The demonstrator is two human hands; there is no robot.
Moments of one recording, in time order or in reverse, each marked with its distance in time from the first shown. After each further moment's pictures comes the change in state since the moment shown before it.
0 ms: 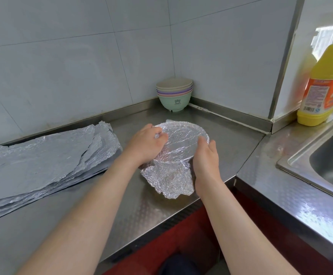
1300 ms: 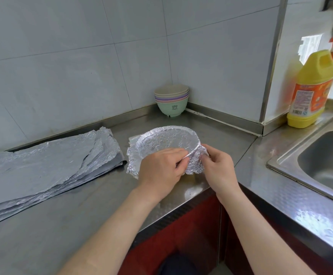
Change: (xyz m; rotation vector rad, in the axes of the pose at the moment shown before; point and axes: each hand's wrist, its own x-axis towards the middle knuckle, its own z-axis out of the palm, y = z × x) left_hand -0.071 0.034 0.037 0.071 0.398 0.457; right_hand -0.008 0.004 -0.058 -0.322 -0.165 -0.464
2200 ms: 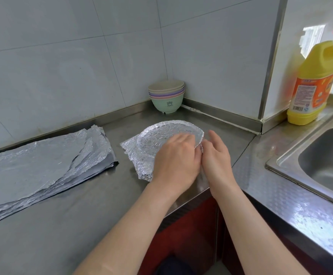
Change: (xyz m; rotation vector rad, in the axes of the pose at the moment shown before) left_hand 0.038 0.037 0.023 0.078 -0.049 -0.070; right_hand 0.024 -0.009 0.004 0.220 0.111 0.195
